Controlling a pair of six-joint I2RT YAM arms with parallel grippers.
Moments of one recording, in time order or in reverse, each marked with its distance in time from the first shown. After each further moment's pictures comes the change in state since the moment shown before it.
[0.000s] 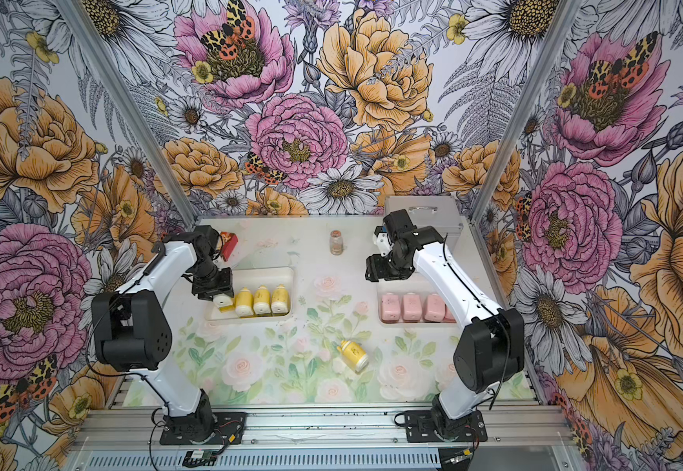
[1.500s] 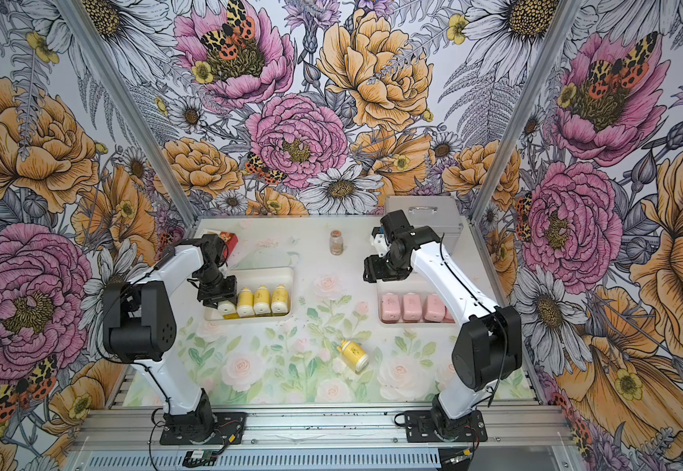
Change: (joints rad) left arm 0.001 0.060 -0.053 0.045 0.015 0.018; right arm 0.015 0.015 0.004 0.000 -0.004 0.000
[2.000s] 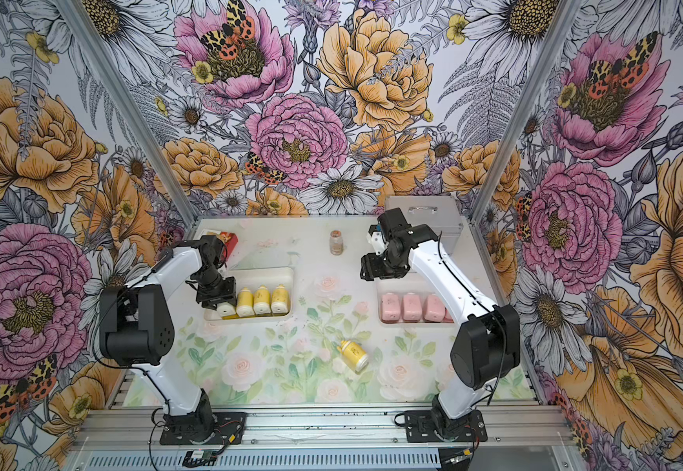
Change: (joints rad) left arm 0.000 -0.027 -0.028 0.001 -0.001 0.000; right arm 0.018 0.012 0.030 0.004 -0.003 0.000
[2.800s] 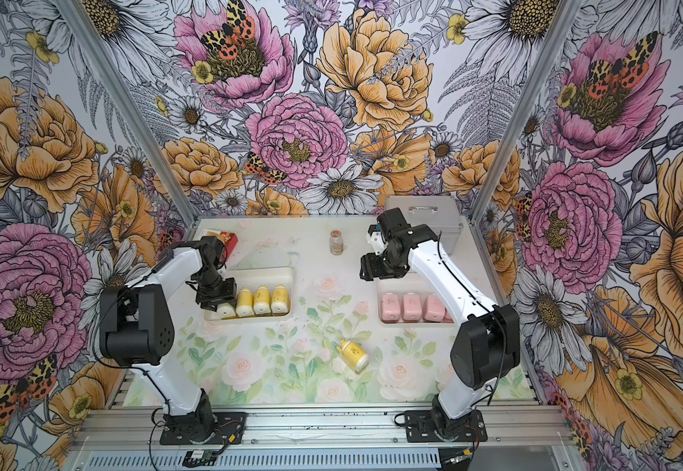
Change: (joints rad) left arm 0.000 0.000 -0.007 0.001 -0.011 -0.004; right arm 0.003 0.000 0.000 0.000 0.001 0.000
